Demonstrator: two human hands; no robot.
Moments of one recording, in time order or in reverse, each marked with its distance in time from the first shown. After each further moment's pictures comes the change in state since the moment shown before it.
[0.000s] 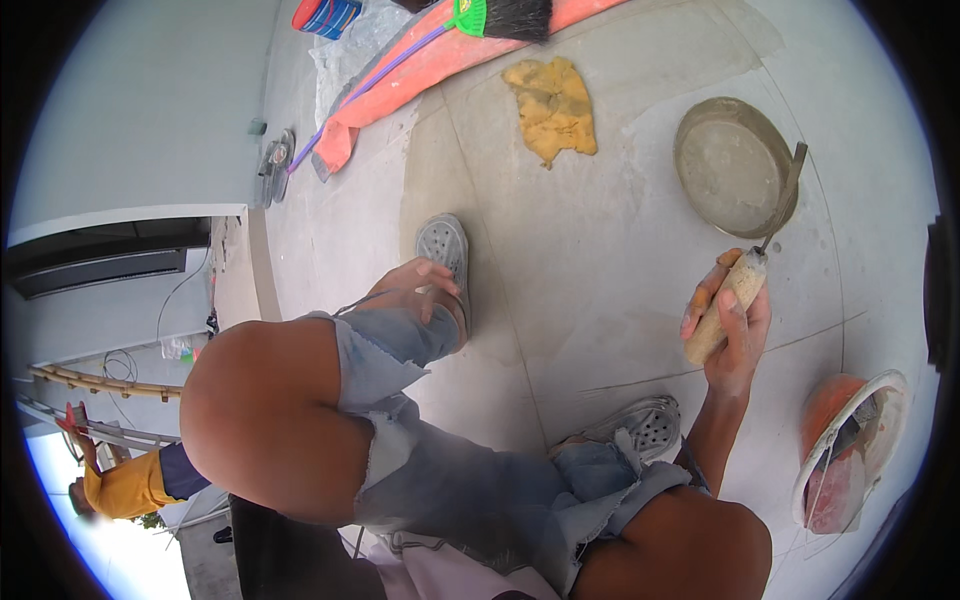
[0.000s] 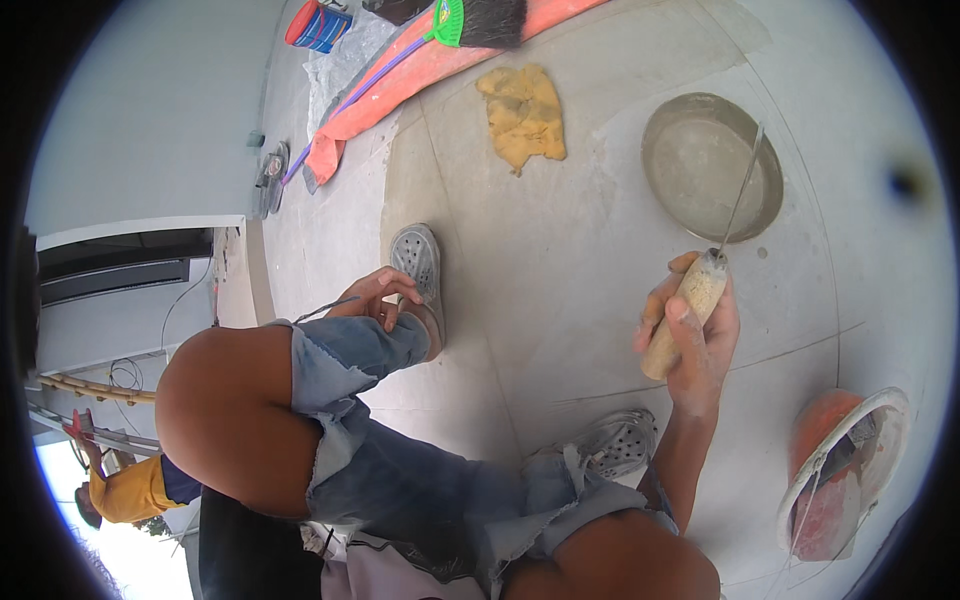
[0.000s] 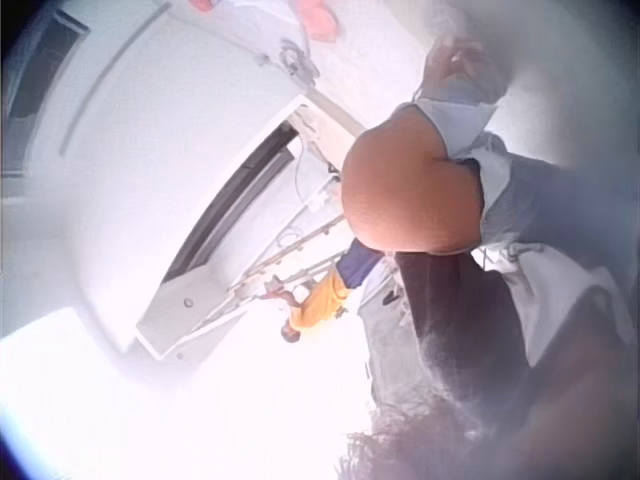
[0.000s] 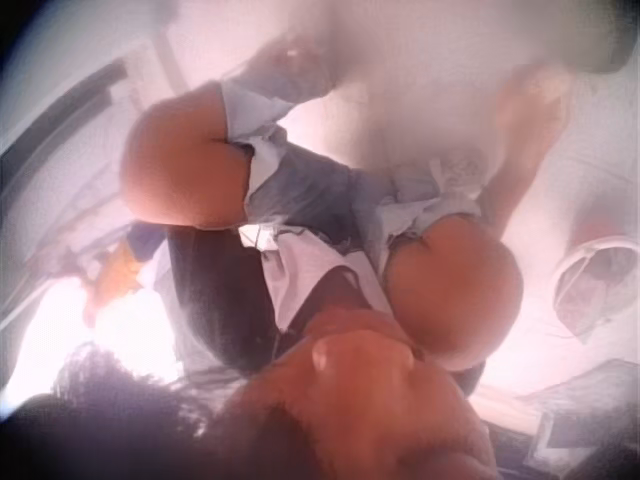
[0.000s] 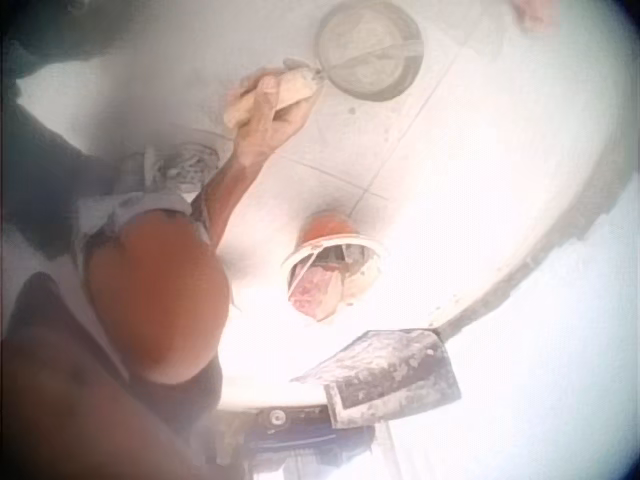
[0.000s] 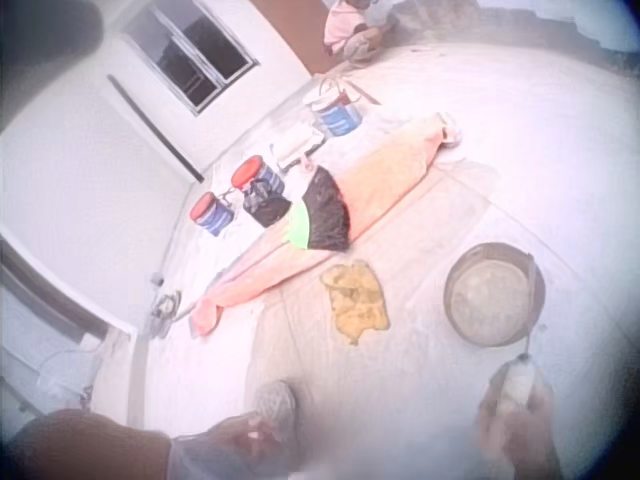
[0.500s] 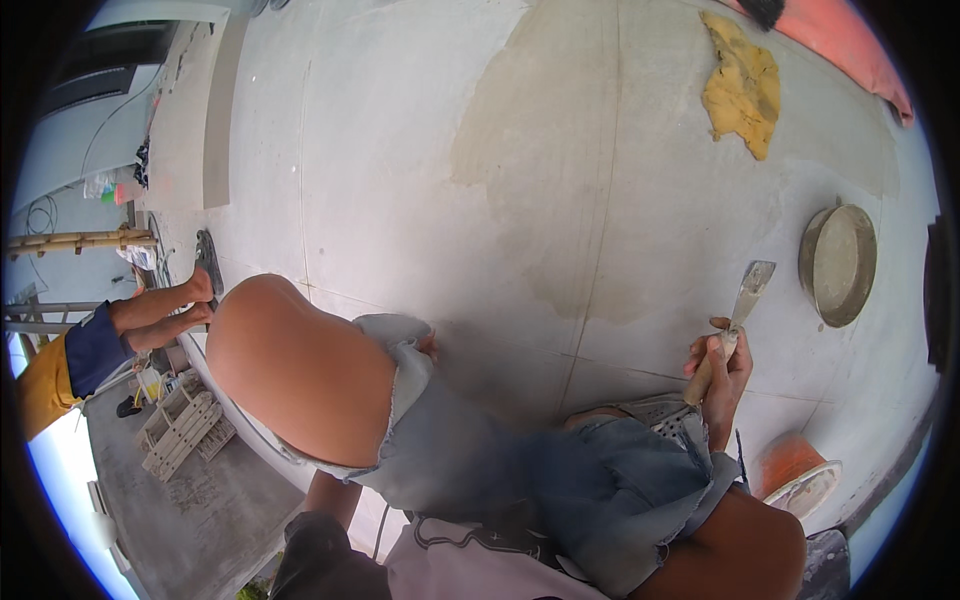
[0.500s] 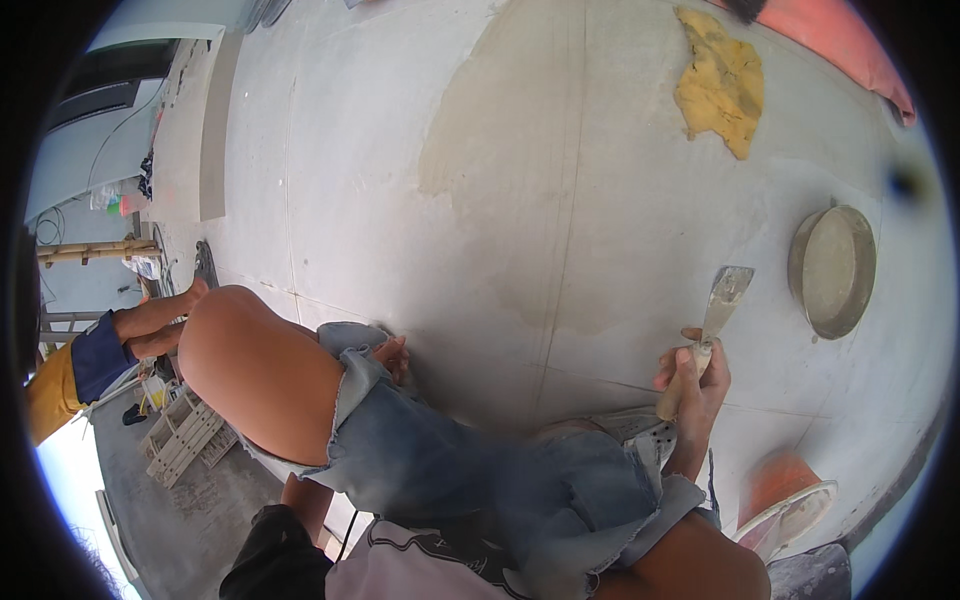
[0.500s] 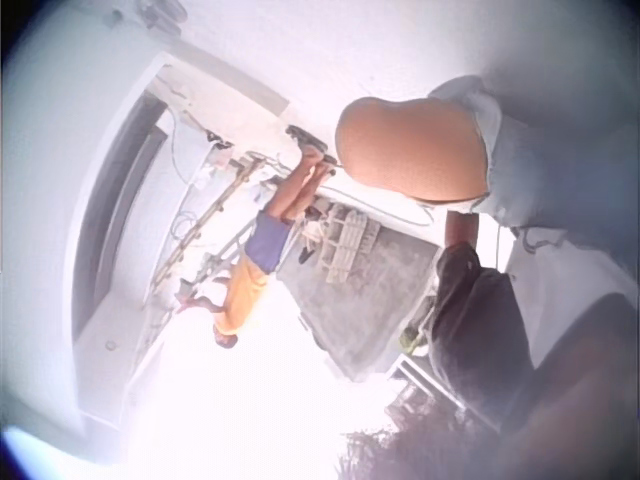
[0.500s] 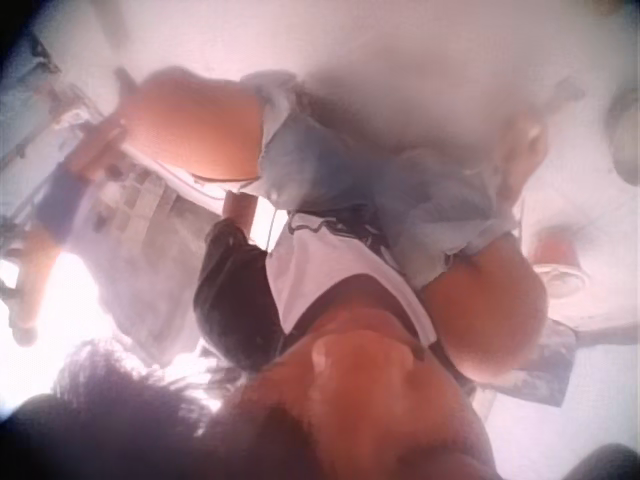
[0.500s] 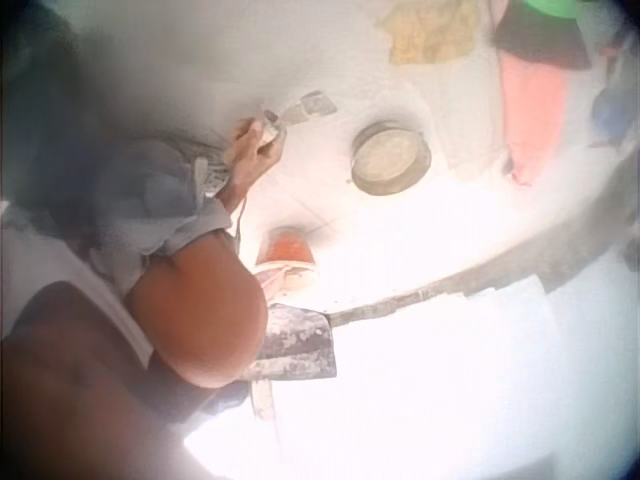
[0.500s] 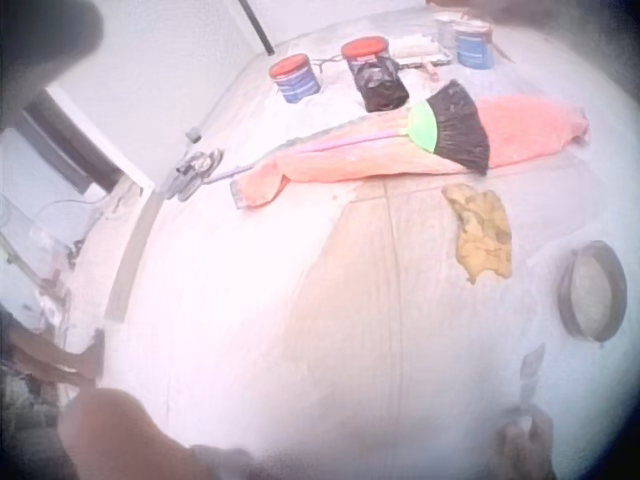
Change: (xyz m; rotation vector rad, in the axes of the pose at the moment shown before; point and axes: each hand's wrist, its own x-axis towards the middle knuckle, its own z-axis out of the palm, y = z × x) left_hand -0.102 -0.167 -0.009 -0.615 0.211 0.192; right_hand -0.058 0.071 0.019 -0.678 -0.166 0.467
